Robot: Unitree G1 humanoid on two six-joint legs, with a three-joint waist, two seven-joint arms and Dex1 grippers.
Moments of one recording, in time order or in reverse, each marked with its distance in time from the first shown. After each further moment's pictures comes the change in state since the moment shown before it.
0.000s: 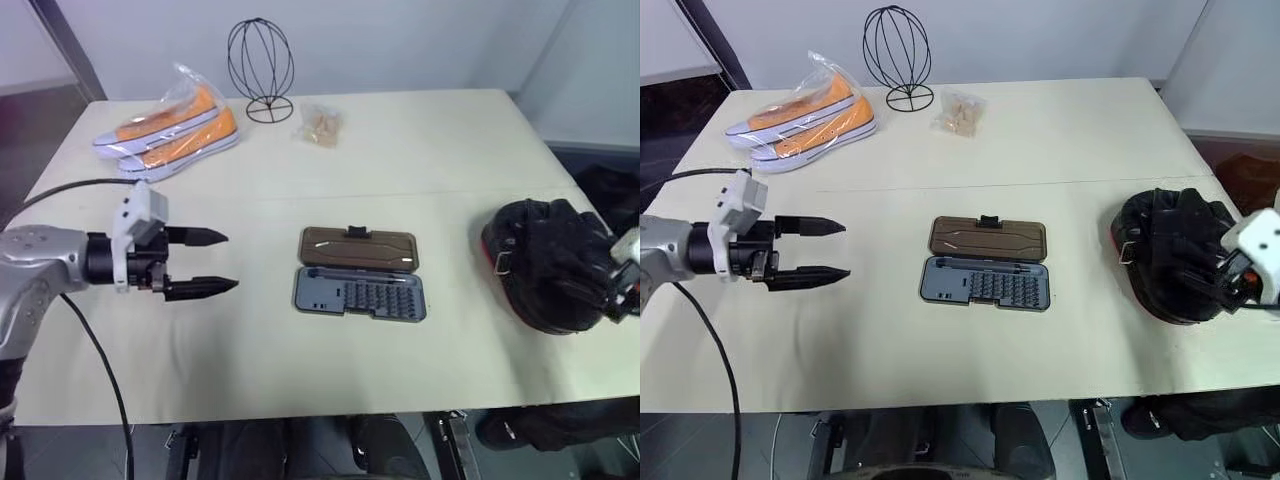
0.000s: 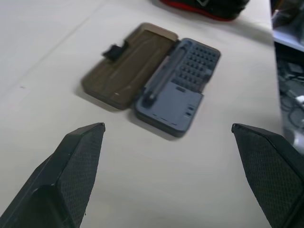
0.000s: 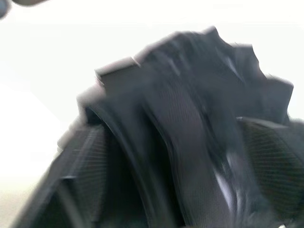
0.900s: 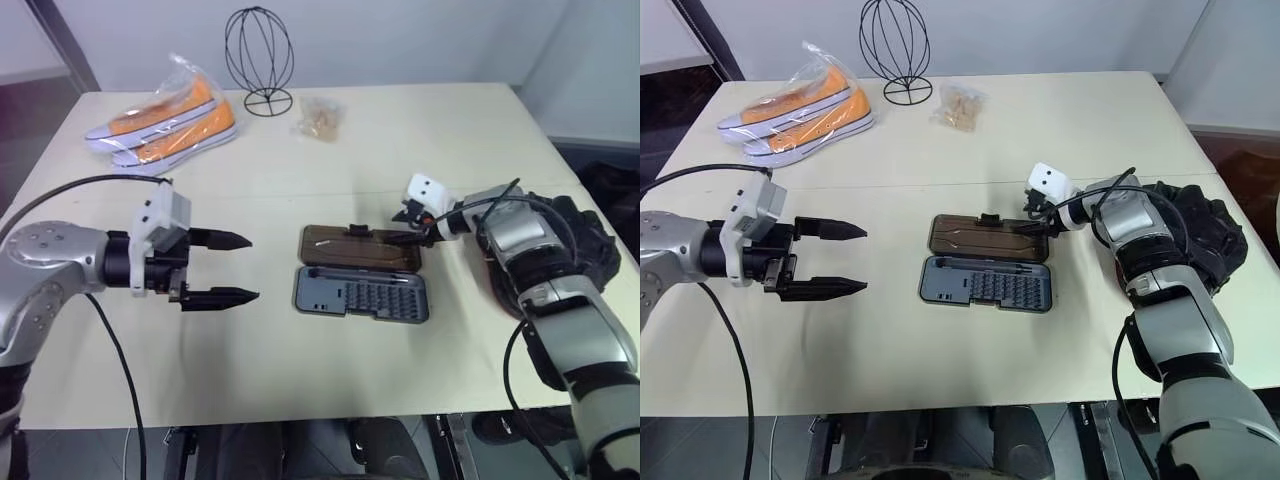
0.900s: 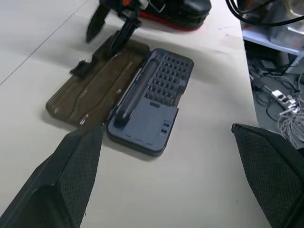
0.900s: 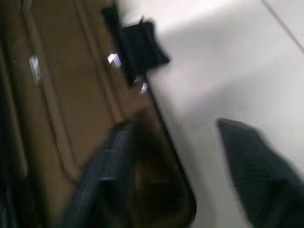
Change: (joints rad) left arm -0.053 -0.008 -0.038 -0.104 -0.056 0.038 0.018; right arm -1.009 0.493 0.931 0.885 -0.347 -0.243 0.043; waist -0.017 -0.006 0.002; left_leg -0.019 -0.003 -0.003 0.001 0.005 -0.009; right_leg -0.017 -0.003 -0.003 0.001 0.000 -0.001
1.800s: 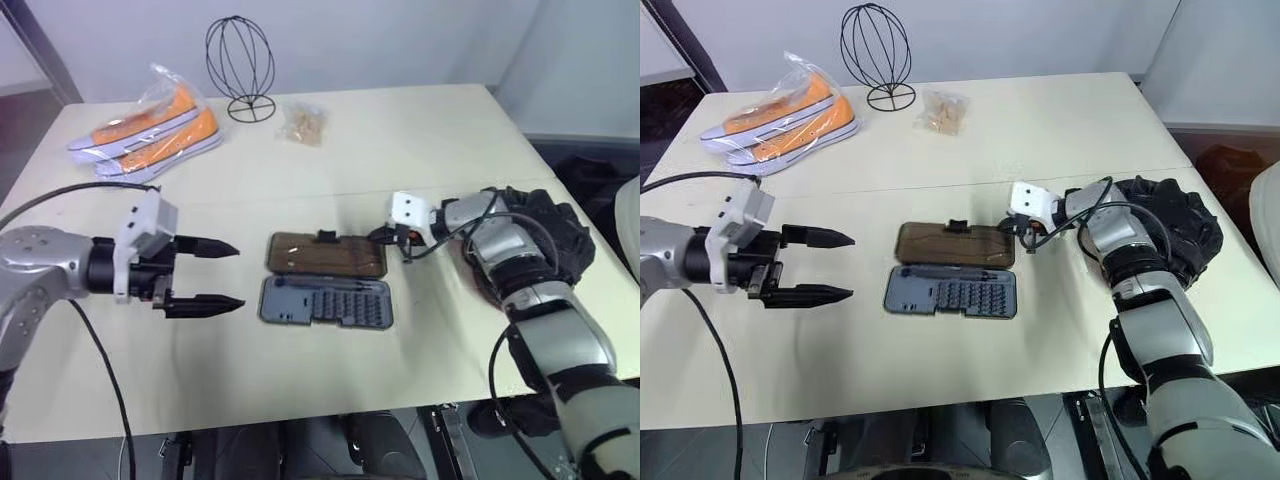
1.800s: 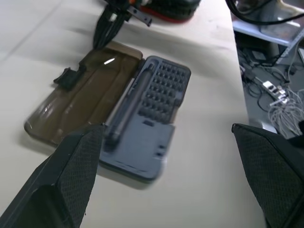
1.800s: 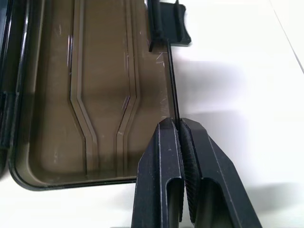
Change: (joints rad) left arm 0.092 0.056 0.060 -0.001 -0.008 -0.001 -0.053; right arm 0.002 0.113 -0.030 0.112 -0.105 -0.469 0.062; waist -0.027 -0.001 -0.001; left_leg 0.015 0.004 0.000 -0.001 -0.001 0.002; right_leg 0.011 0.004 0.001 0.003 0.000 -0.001
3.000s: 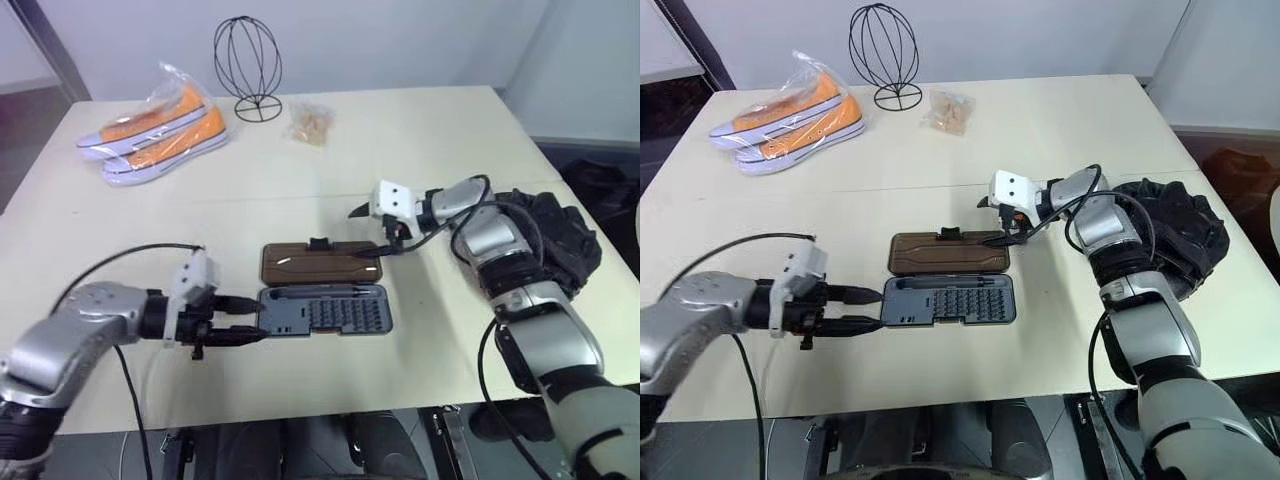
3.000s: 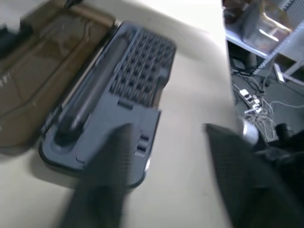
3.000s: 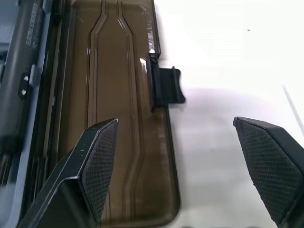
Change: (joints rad) left arm 0.109 -0.199 -0.232 0.040 0.163 -0.134 0.085; right arm 0.021 0.043 -0.040 -0.183 0.048 0.212 0.049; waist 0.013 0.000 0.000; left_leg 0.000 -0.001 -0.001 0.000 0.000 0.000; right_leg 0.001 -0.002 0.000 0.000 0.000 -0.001
